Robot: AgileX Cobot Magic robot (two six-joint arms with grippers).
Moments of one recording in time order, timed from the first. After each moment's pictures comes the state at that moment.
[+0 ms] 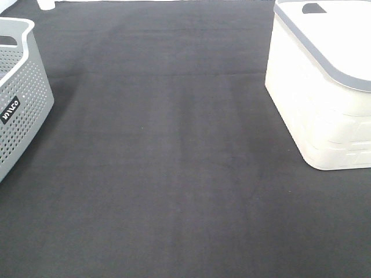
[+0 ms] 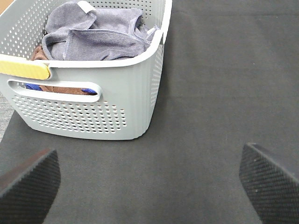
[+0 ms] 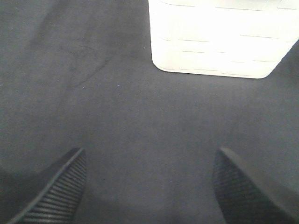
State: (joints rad) left arm 0.02 0.00 -0.52 0.06 1.08 -0.05; right arm 0.09 0.00 -0.46 0.00 1.11 -0.05
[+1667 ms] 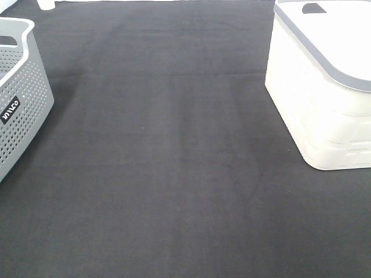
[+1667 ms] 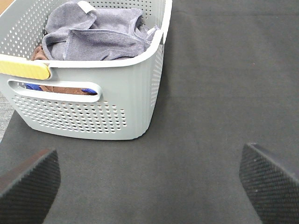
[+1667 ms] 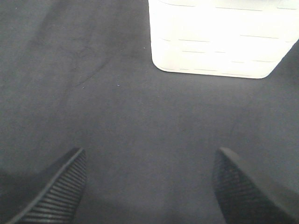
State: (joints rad) left arm 0.02 0.00 -0.52 0.06 1.08 -0.05; right arm 0.09 0.00 -0.46 0.00 1.11 -0.05
